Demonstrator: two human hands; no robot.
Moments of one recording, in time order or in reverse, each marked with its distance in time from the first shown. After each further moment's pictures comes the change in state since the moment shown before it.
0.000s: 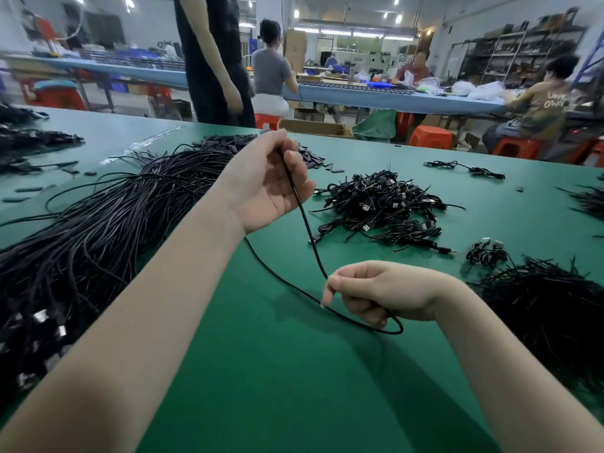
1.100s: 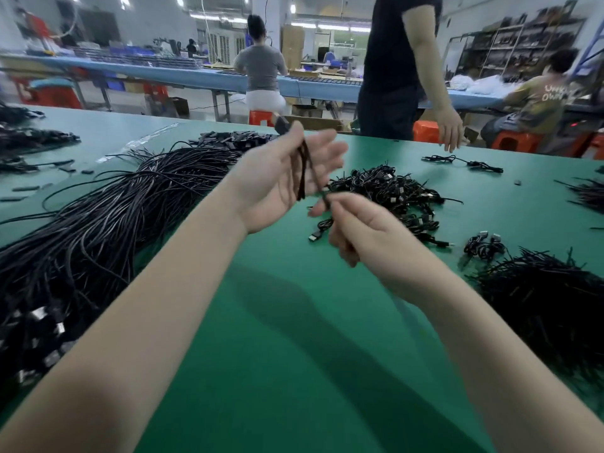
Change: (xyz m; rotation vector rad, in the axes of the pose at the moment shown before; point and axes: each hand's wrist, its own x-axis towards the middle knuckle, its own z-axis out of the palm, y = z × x) left_hand -0.001 -0.011 0.010 0.281 -0.172 0.133; right_hand 0.003 -0.040 0.026 -0.031 0.603 -0.517
